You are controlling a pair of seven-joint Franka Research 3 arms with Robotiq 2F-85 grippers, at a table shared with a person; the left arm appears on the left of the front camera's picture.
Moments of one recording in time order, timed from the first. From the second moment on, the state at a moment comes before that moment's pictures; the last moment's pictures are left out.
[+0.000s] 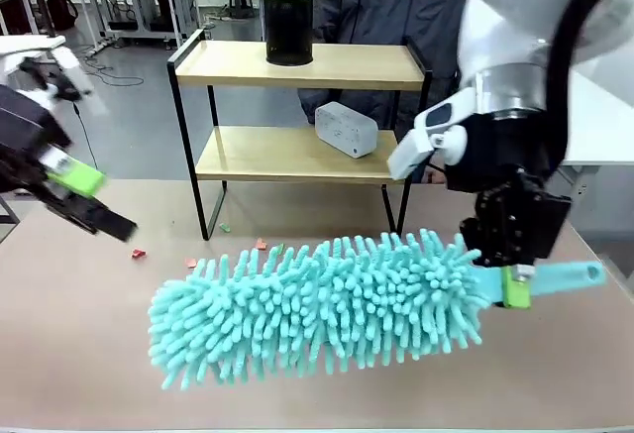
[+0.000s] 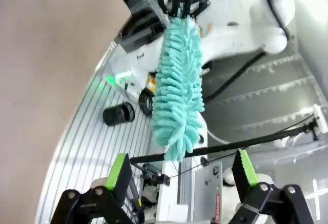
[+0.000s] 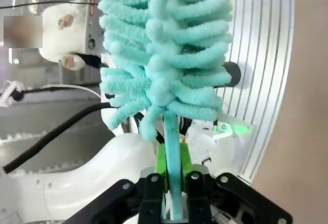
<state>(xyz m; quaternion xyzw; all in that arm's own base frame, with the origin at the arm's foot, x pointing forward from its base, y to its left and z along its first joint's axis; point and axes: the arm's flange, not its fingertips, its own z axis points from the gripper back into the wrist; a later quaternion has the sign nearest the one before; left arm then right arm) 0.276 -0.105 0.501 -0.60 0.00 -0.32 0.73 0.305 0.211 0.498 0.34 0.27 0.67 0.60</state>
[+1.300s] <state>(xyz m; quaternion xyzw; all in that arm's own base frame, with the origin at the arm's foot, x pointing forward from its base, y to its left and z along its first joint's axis) 0.258 -0.220 0.462 -0.50 0.11 -0.43 0.74 0.344 0.246 0.500 0.33 0.28 0.68 0.59</state>
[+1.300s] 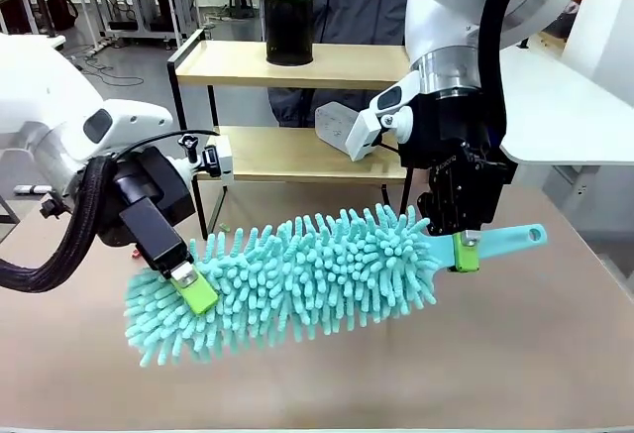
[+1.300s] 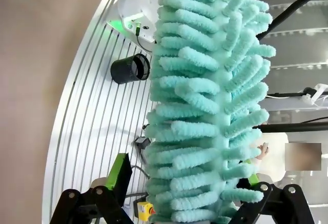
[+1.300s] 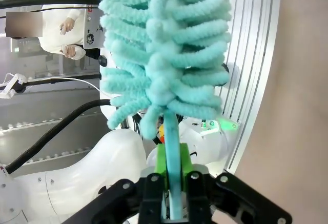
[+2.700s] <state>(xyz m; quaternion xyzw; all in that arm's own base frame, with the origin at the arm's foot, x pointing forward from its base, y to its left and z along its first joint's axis) 0.253 -0.221 0.466 -0.50 0.10 -0.44 0.74 0.344 0.246 0.500 0.33 0.28 0.68 0.59</state>
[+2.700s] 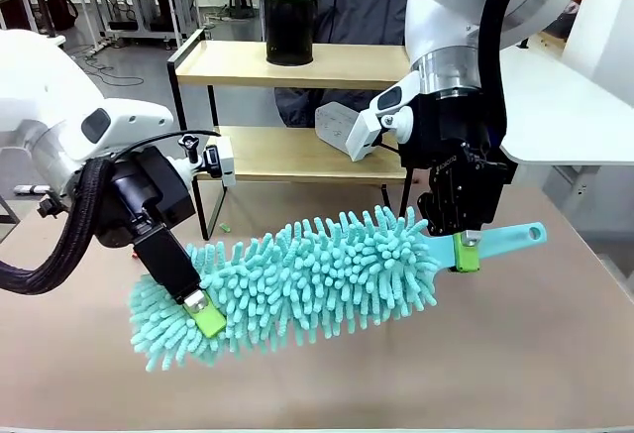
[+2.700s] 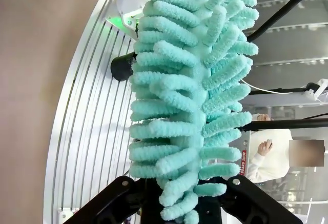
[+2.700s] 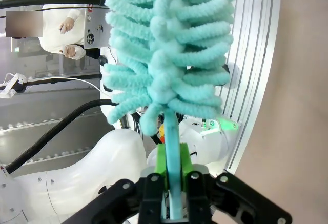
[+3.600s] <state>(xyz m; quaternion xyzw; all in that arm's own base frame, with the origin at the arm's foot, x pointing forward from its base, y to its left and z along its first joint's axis) 0.264 -0.181 0.483 -0.53 0.08 -0.42 0.73 0.344 0.164 0.530 0.43 0.14 0.62 0.64</state>
